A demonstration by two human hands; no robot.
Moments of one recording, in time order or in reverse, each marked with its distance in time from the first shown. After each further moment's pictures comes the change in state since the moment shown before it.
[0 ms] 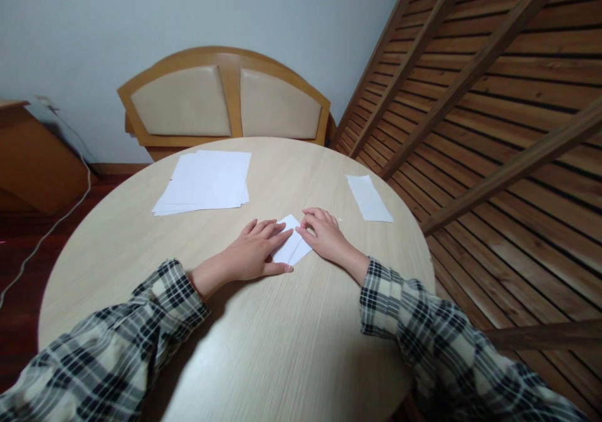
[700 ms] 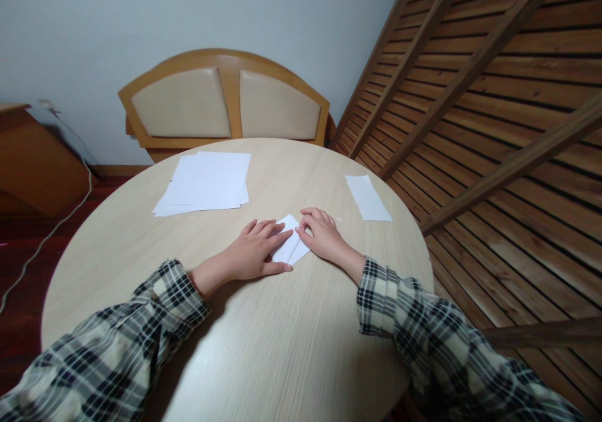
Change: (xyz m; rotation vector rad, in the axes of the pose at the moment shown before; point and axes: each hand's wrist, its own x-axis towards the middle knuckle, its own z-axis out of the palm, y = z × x) left_hand 0.000 -0.001 -0.001 -0.021 0.006 -0.004; right_hand 0.003 -0.002 0.006 -0.013 0.009 0.012
